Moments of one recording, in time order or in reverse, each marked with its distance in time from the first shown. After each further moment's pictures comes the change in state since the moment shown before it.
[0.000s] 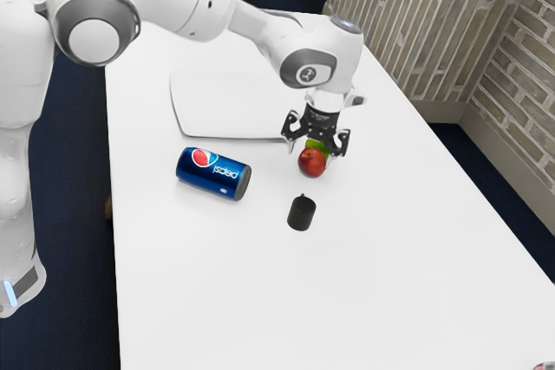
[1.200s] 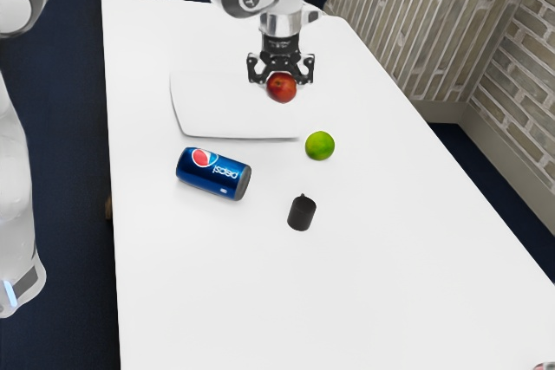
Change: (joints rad) arm 0.015 -0.392 0.084 -0.214 -0.058 0.014 -0.098
